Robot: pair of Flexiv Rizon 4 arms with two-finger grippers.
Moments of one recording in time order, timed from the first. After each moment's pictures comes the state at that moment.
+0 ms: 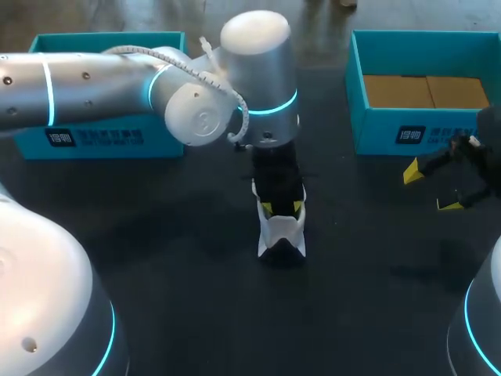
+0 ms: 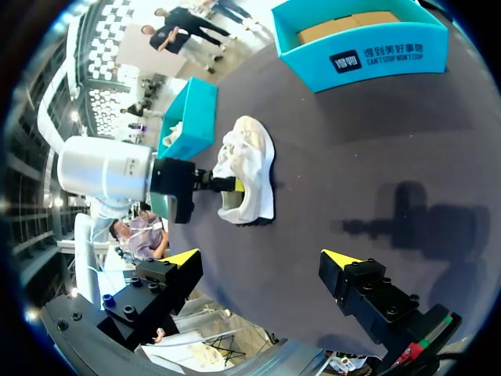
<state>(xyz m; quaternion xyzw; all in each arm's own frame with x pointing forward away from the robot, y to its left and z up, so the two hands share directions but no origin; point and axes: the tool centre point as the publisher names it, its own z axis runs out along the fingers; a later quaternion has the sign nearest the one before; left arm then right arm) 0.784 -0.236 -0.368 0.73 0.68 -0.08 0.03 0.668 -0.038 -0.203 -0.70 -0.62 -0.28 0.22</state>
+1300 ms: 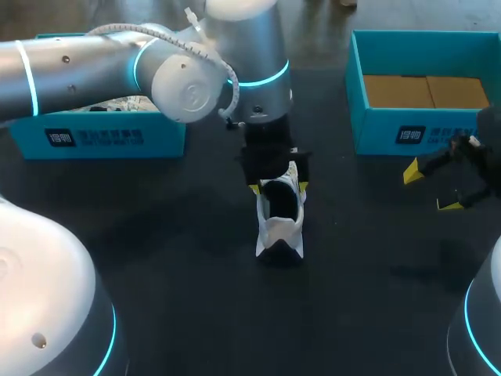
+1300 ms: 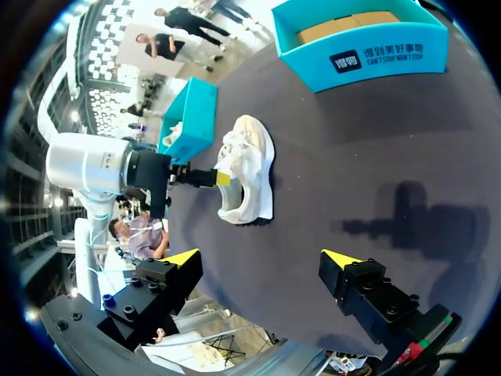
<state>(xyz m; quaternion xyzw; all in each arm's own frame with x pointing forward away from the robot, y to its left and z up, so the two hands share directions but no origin) 0.791 -0.230 -0.322 0.74 0.67 -0.10 0.03 0.668 -0.038 -0.203 -0.70 -0.62 -0.28 0.22</state>
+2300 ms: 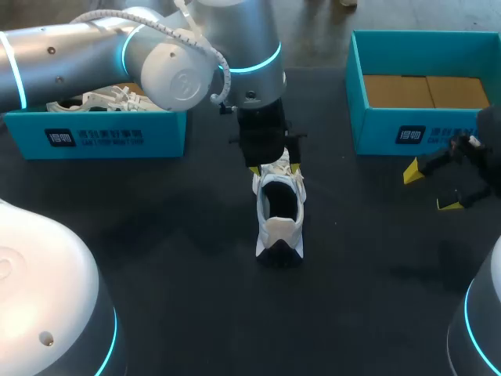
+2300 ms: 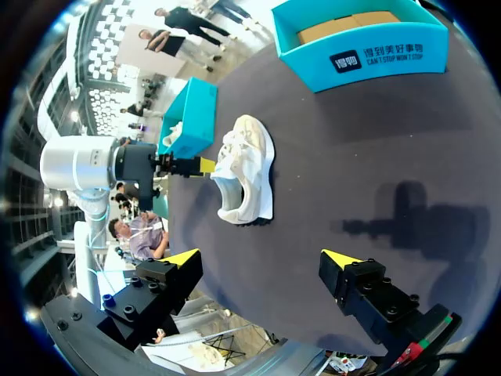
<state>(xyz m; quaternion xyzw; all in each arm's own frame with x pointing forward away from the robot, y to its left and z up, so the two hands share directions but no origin) 0.822 -0.224 -0.301 0.73 0.67 -0.07 0.07 0.668 -0.038 -0.203 -0.70 -0.62 -0.28 0.22</state>
